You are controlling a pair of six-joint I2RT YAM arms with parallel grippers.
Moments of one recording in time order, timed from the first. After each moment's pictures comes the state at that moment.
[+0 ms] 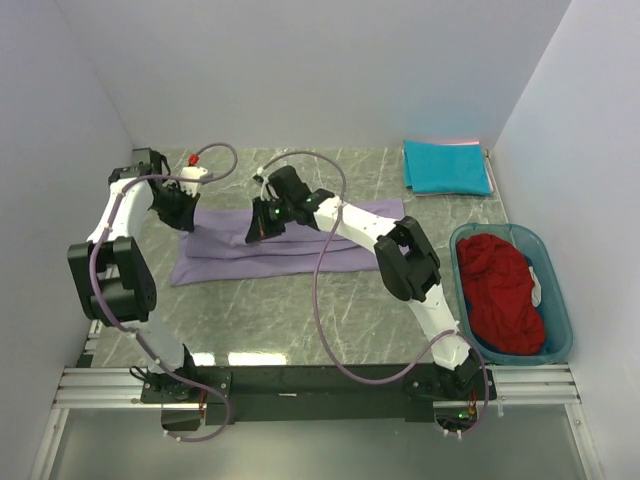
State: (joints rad) left arm 0.17 1.72 1.44 -0.95 0.38 0.70; right arm 0.79 2.28 1.88 -0.33 -0.50 0.57
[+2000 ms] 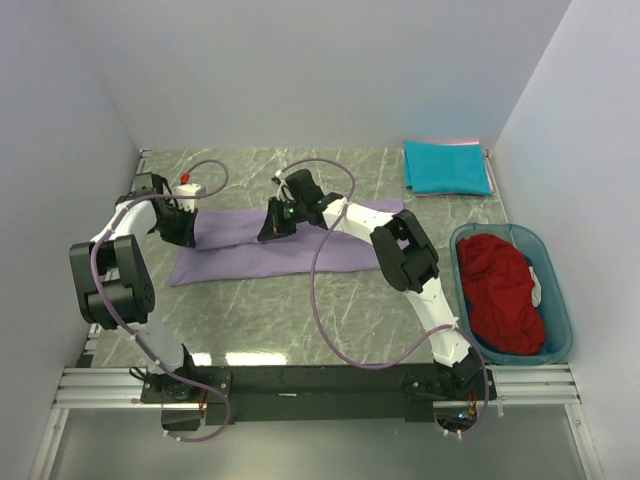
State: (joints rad) left arm 0.21 1.72 1.20 -0.66 0.36 0.50; right arm 0.68 2.37 1.83 -0.16 -0.59 0.65
